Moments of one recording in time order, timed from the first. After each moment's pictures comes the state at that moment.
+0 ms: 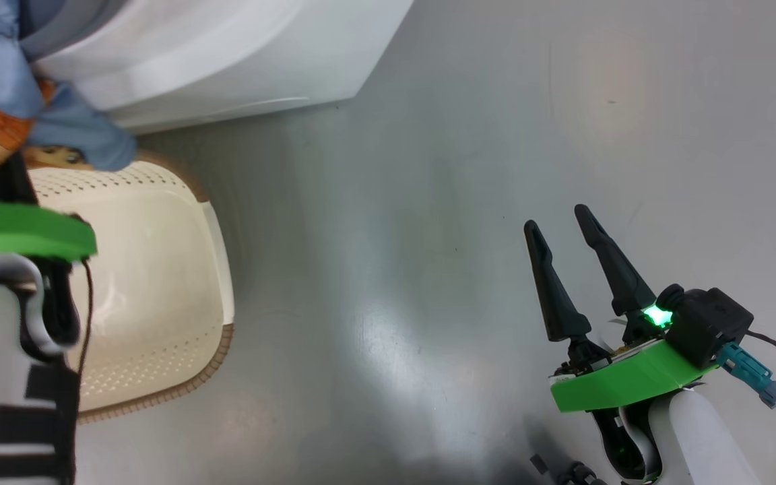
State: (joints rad) left arm -0.67 0.20 -0.02 0.45 -0.45 0.04 -0.26; right arm -0.25 -0.05 0.17 0.03 0.31 0.13 -0.26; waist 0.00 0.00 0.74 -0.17
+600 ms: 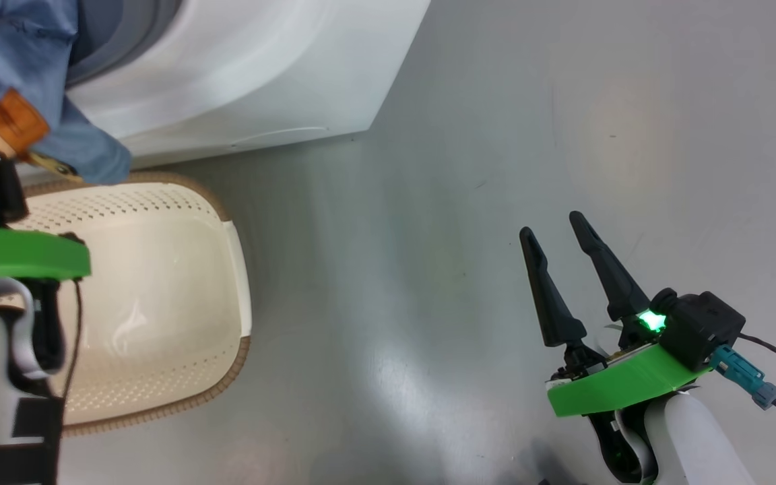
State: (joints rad) left arm -0.55 0.23 -0.01 0.21 -0.37 0.05 -0.22; right arm -0.25 -0.05 0.18 0.05 0.31 0.13 -0.26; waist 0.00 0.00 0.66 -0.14
